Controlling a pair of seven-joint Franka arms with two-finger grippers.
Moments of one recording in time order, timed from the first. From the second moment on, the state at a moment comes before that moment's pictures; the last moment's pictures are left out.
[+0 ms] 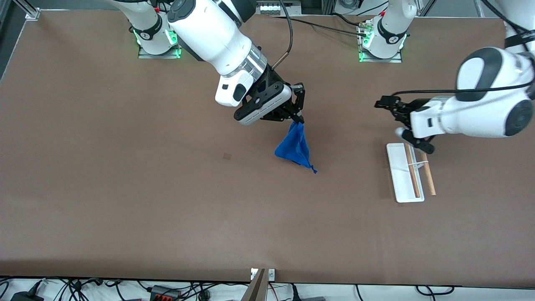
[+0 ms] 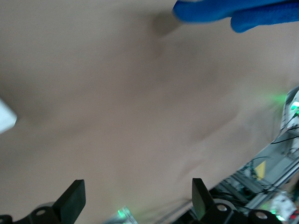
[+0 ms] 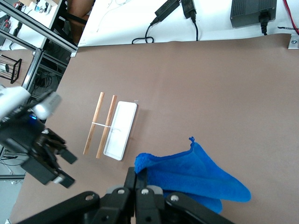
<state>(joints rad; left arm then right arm) 0.03 0.23 -0.17 -1.77 -0.37 1.58 0.38 0.46 0.51 0.39 -1.27 0.16 2.39 0.43</state>
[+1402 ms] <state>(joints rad) 0.01 0.43 -0.53 -2.08 -0.75 2.59 1.14 0.46 0.51 0.39 -1.27 0.13 2.39 0.43</state>
